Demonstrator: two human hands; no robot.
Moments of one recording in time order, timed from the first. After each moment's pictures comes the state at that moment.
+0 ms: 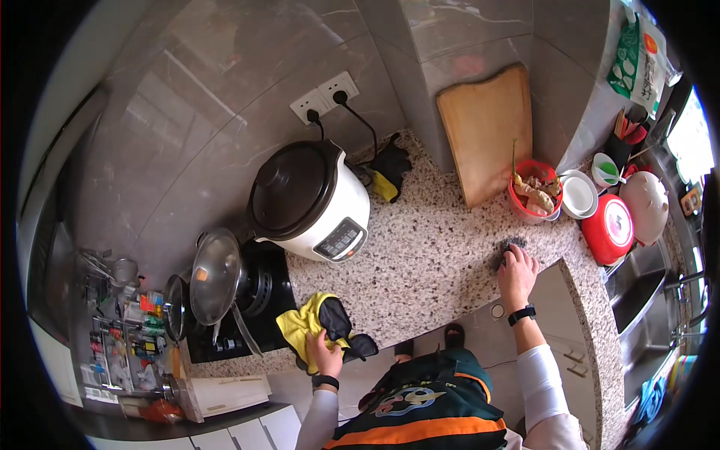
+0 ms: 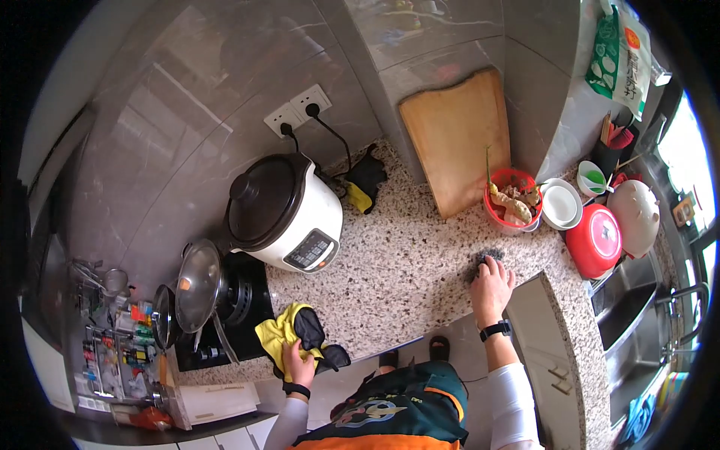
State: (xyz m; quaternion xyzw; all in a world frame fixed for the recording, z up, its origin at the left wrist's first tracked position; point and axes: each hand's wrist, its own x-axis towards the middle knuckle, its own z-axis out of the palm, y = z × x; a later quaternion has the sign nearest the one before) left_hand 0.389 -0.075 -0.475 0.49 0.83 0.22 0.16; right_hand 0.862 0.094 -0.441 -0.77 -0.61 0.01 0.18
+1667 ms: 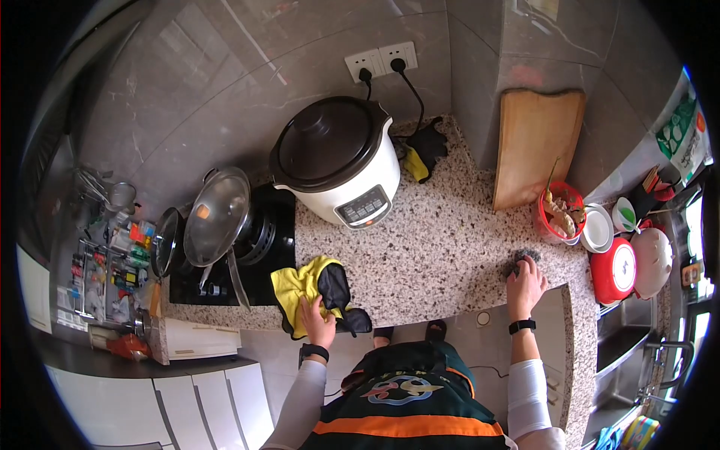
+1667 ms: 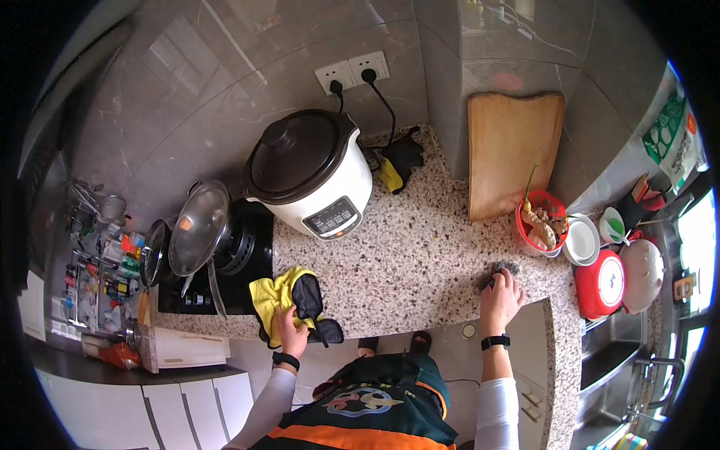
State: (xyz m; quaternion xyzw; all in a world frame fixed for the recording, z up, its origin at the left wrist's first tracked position) left_hand 0.393 -0.078 -0.490 0.46 0.85 0.23 0.11; right_hand 0.858 0.097 -0.442 -0.77 -0.62 0.01 0.16
